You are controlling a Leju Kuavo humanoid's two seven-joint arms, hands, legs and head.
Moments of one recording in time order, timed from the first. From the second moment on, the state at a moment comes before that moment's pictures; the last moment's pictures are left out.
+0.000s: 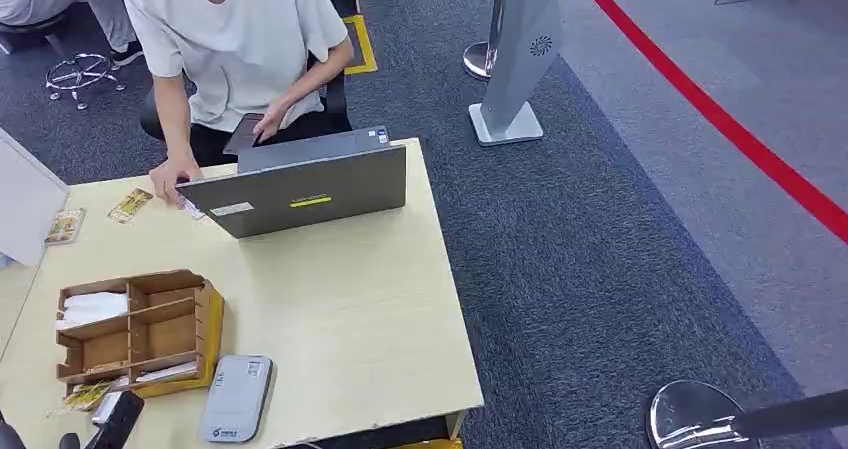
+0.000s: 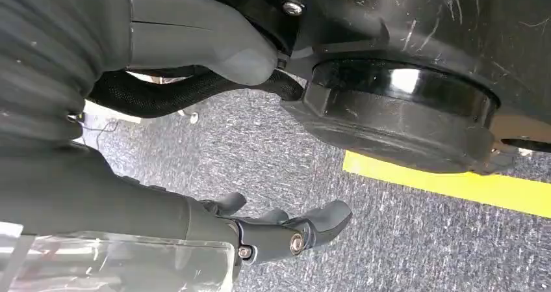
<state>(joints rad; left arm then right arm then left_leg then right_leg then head) 0.28 -0.04 0.23 -1.58 -1.39 0.33 0.21 0.26 -0.44 1.13 -1.31 -0.57 -0.69 0.43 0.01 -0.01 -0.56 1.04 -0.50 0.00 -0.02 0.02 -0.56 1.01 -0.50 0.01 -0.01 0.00</state>
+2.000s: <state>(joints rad) 0.26 0.02 0.14 -1.57 -1.34 0.22 0.23 0.24 -0.45 1.16 -1.31 -0.57 -0.69 0.43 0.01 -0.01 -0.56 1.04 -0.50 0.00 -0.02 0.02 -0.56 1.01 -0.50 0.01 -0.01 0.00</state>
